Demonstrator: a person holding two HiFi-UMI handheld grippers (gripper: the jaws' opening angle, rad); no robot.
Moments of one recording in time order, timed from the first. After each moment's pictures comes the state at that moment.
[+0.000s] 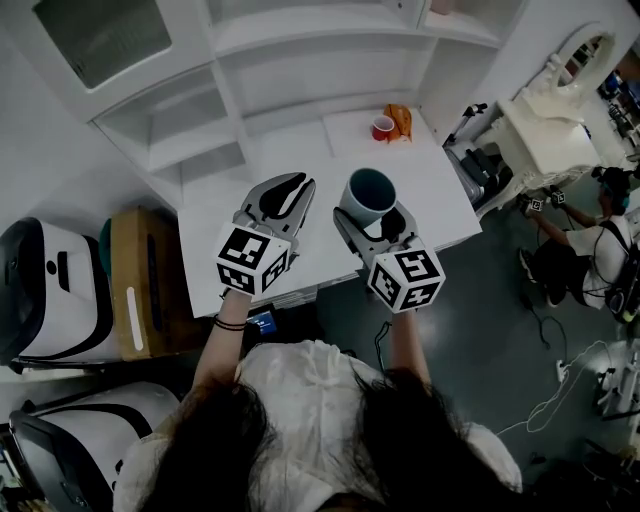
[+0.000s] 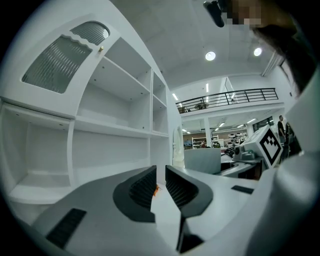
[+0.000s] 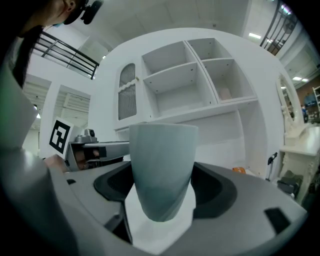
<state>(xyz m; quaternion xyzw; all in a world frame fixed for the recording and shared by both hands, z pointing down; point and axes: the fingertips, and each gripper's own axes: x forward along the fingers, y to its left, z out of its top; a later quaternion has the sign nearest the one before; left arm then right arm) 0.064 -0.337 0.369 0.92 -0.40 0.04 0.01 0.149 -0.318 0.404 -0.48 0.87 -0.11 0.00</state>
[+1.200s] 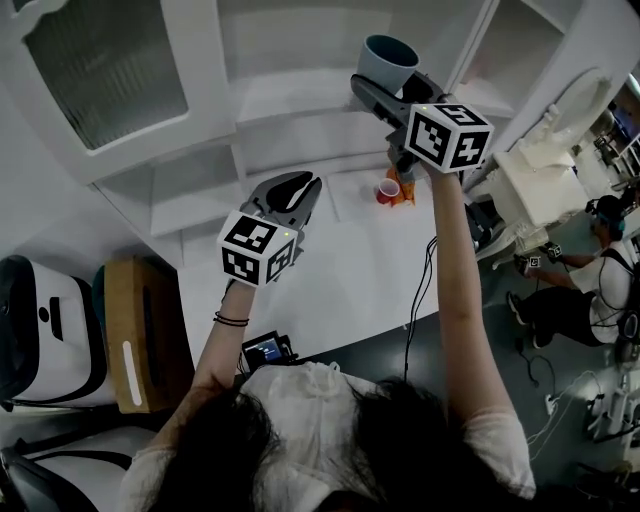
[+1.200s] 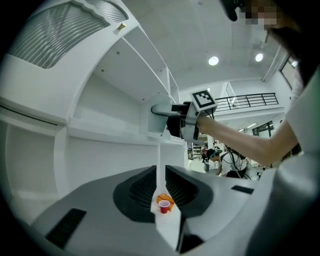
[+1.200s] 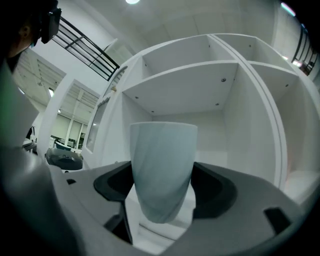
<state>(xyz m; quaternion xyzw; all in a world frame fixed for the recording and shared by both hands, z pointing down) 0.036 -0.489 0.316 0.92 -0.39 0.01 0.01 0.119 -0.596 0.160 -0.43 0.90 0.05 0.02</state>
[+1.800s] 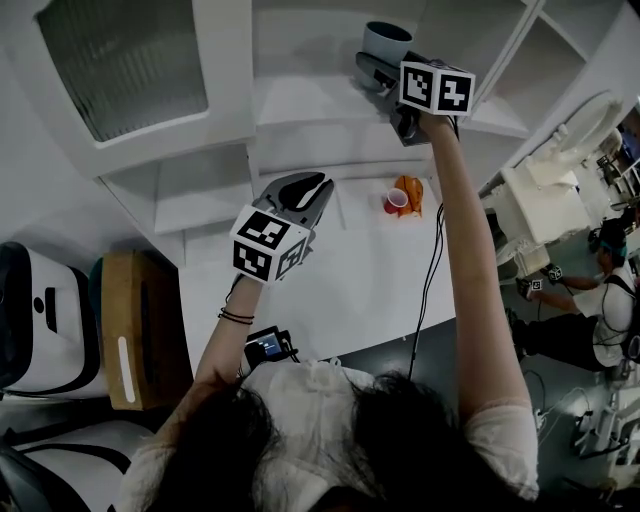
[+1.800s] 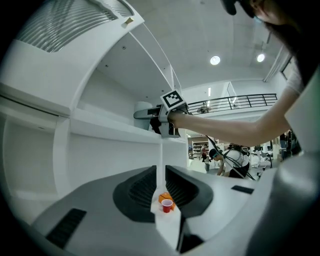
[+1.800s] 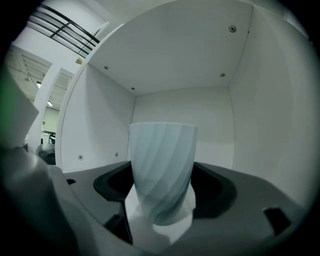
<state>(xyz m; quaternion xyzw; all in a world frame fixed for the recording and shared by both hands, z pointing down) 0.028 -0.511 0.324 0.92 -0.39 0.02 0.02 0.094 -0.710 0.171 -0.45 0.89 0.00 -0.06</state>
